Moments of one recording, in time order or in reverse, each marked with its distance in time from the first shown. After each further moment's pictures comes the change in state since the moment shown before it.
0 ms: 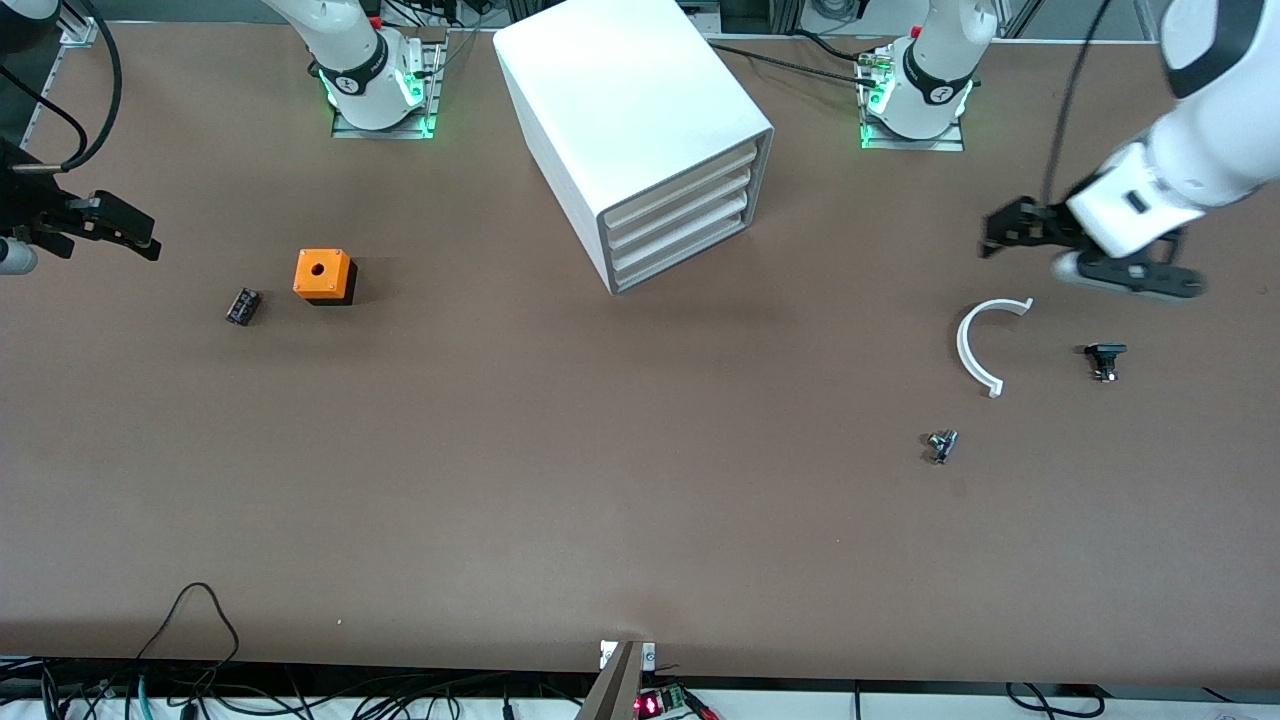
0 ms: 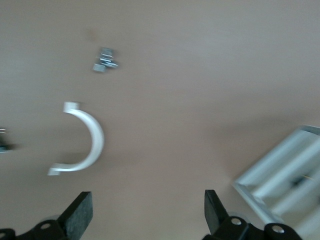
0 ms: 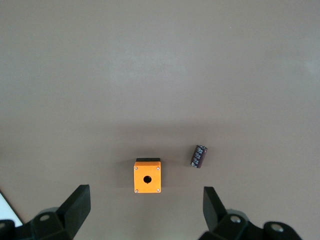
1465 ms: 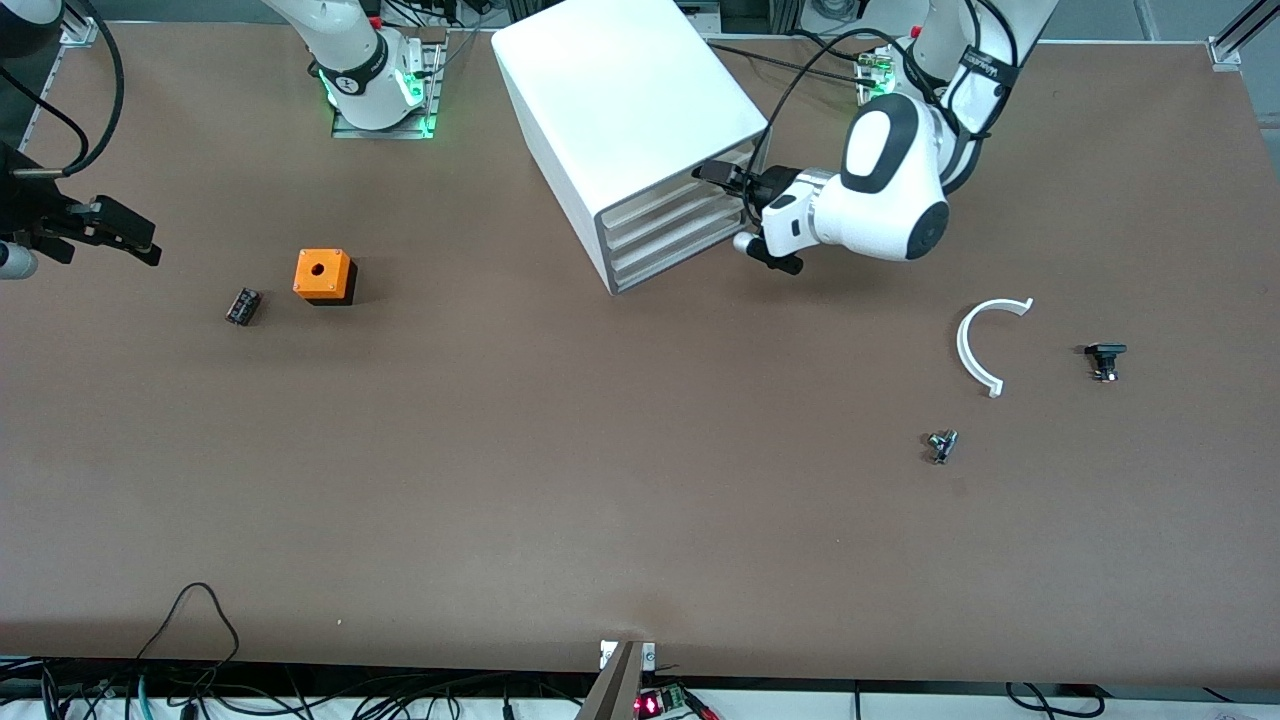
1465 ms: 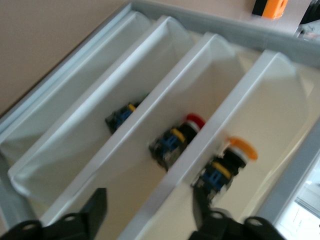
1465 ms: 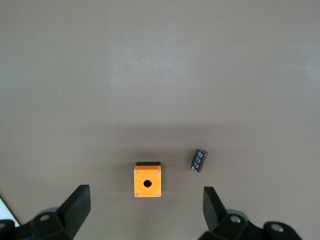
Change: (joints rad) left arm -0.023 0.196 -0.407 -0.389 -0.766 0.255 0.118; right arm 0.001 0.007 0.001 0.002 0.001 0.018 0.000
